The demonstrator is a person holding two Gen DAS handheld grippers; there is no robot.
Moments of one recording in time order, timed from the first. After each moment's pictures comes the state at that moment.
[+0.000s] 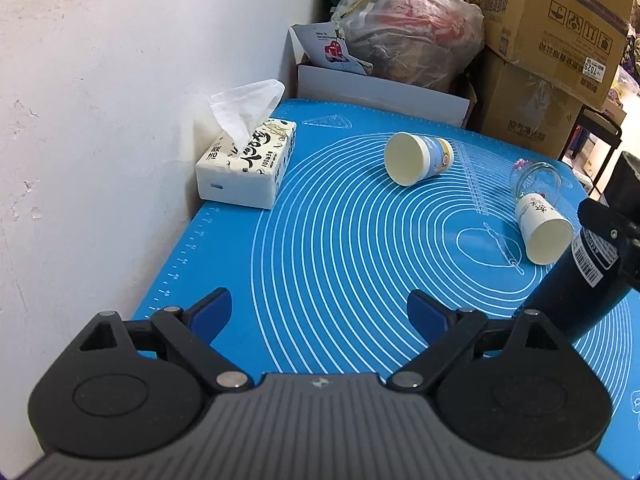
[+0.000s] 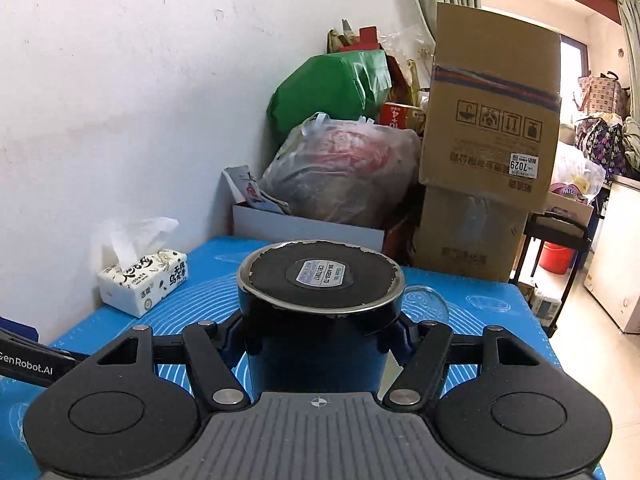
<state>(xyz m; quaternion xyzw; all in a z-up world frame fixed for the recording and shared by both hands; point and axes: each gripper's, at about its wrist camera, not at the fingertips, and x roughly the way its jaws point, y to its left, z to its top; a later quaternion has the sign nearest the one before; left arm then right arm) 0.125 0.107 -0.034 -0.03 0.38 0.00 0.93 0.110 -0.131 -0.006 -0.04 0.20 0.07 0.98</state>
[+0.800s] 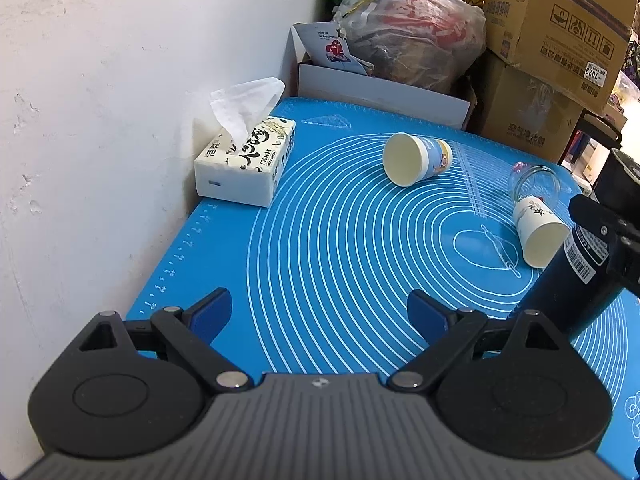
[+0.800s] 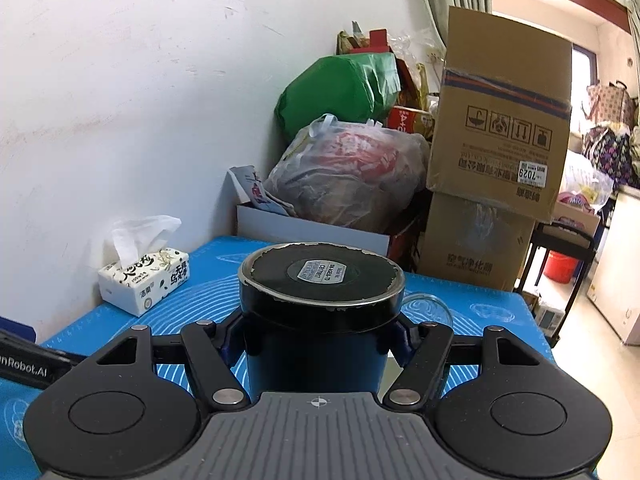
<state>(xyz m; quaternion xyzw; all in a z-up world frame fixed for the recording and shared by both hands) 0.123 0.104 -0.034 -0.04 0.38 0.01 0.93 0.111 -0.130 -0.007 -0.06 0.19 0.08 0.98</state>
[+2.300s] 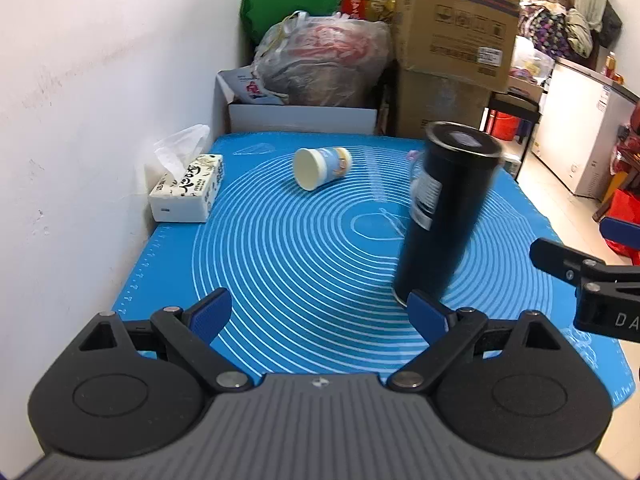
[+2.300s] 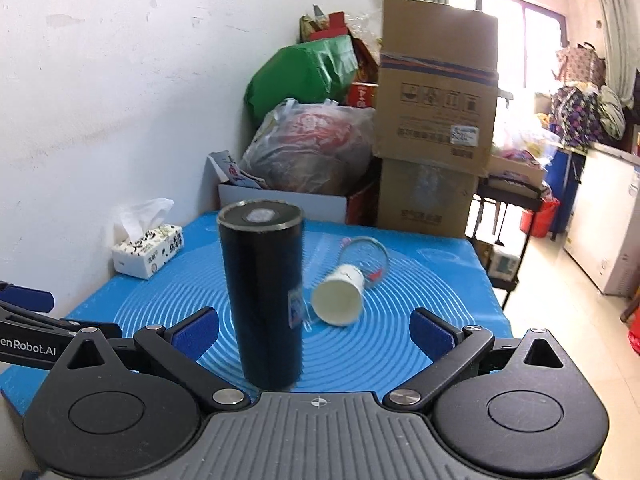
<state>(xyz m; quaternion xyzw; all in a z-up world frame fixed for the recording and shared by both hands) 0.018 0.033 0.010 0.02 0.33 -0.07 0.94 -0.007 -0.191 0.022 -0.01 0.24 0.04 0.97</state>
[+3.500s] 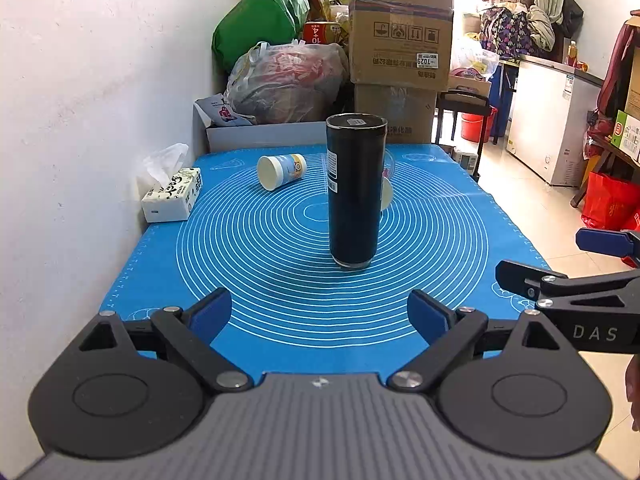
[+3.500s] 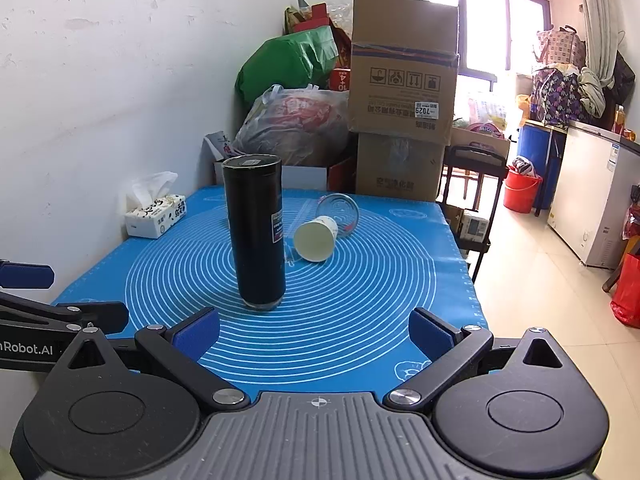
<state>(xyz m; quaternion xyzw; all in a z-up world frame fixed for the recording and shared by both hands) -0.089 -0.007 0.015 0.05 0.29 -0.09 0.95 -0.114 -0.216 0.024 -0.01 0.26 0.03 0.96</state>
